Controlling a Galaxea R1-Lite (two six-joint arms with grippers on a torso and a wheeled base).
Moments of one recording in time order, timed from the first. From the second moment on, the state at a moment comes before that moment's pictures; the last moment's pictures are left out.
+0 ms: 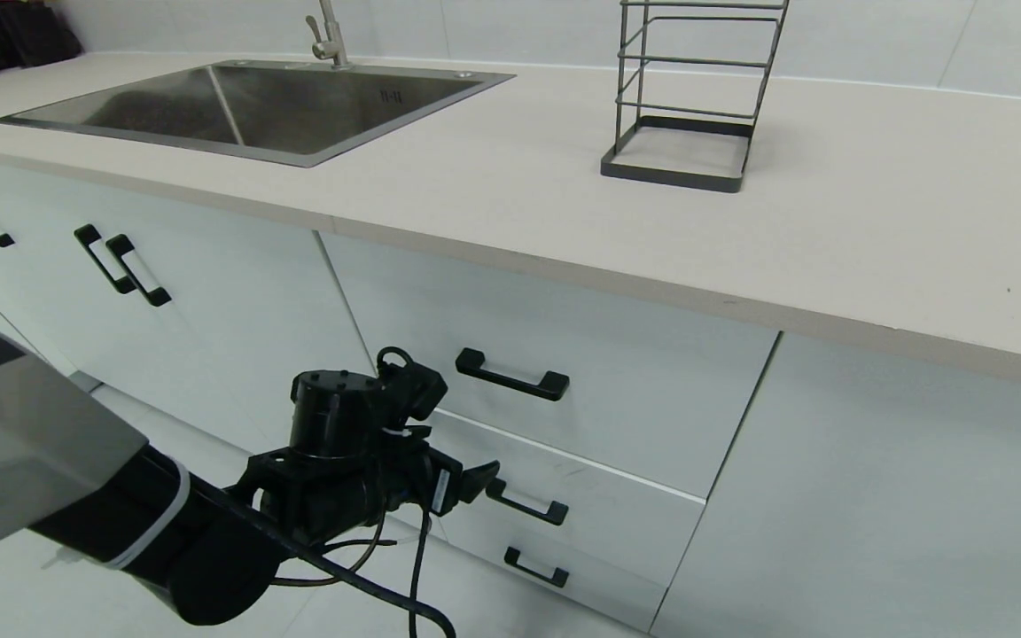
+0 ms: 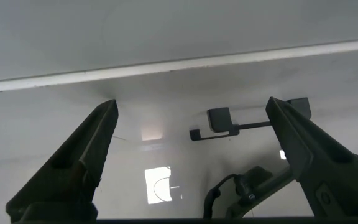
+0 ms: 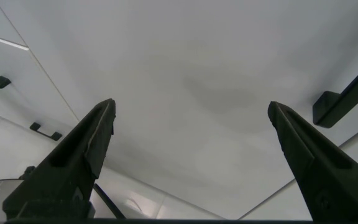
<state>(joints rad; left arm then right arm) -0.45 1.96 -0.63 -0.83 -0.04 0.06 -0.04 0.07 0.00 0.00 0.03 -0.03</state>
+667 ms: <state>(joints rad) -0.51 1.60 -0.39 -0.88 -0.04 0.06 -0.04 0.07 0.00 0.00 0.03 -0.03</state>
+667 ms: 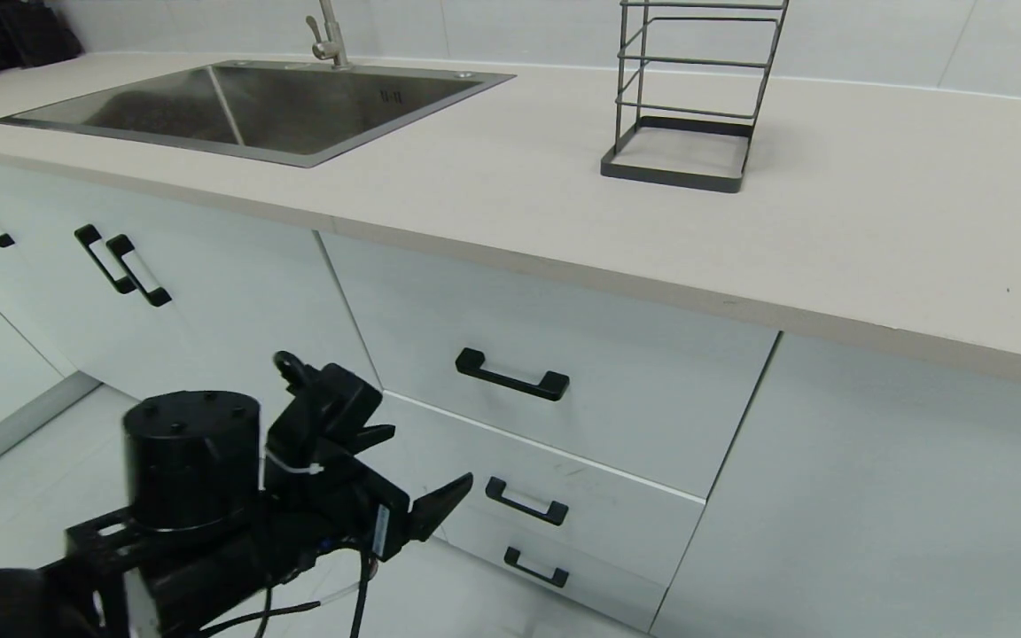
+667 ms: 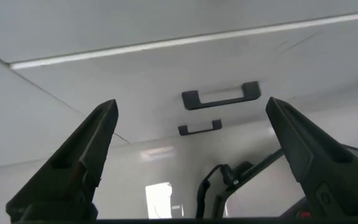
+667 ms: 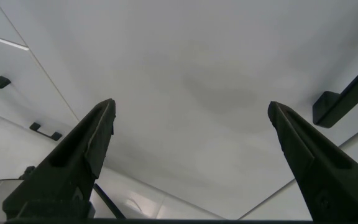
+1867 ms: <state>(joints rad) -0.18 0.18 -0.01 -0.23 -0.03 0.04 -0.04 0.07 0.00 0.00 0.03 -0.03</state>
